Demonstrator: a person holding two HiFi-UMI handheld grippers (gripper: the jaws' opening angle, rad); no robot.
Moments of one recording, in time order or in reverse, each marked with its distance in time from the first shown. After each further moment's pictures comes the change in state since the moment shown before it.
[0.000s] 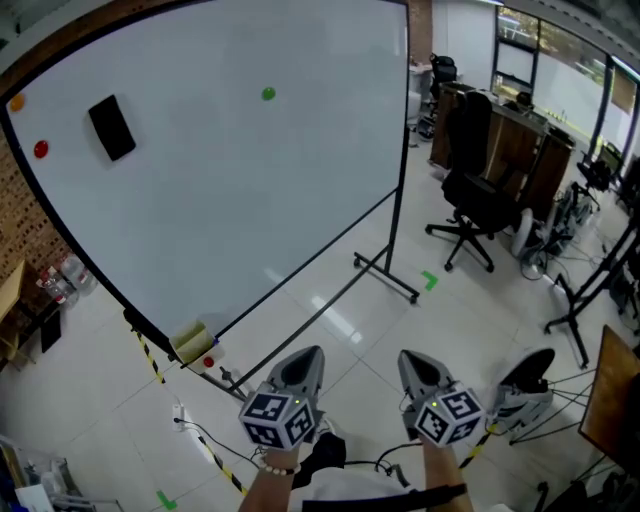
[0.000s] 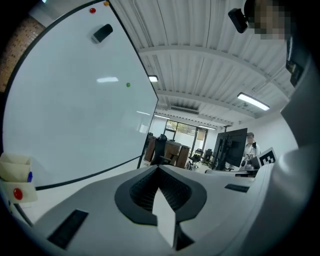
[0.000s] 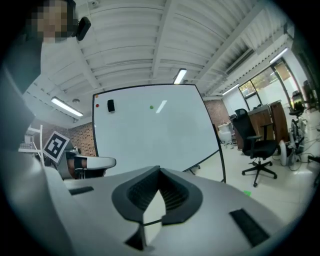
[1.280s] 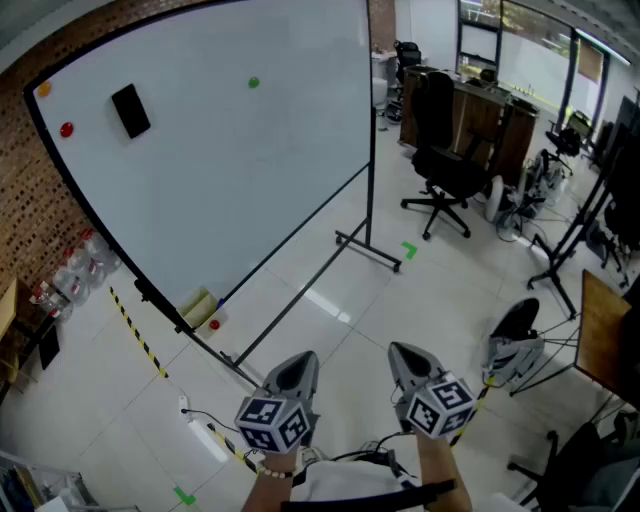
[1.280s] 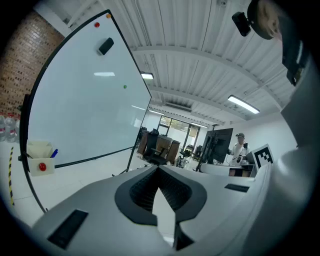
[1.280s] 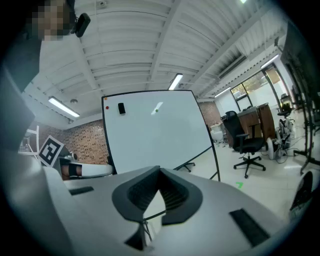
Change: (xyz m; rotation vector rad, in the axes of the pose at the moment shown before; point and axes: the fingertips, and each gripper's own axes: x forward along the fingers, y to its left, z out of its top) left arm -0.172 -0.061 -0.051 -0.021 0.070 -0.077; right arm -0.134 0.125 -0.041 0.042 -0.015 -0.085
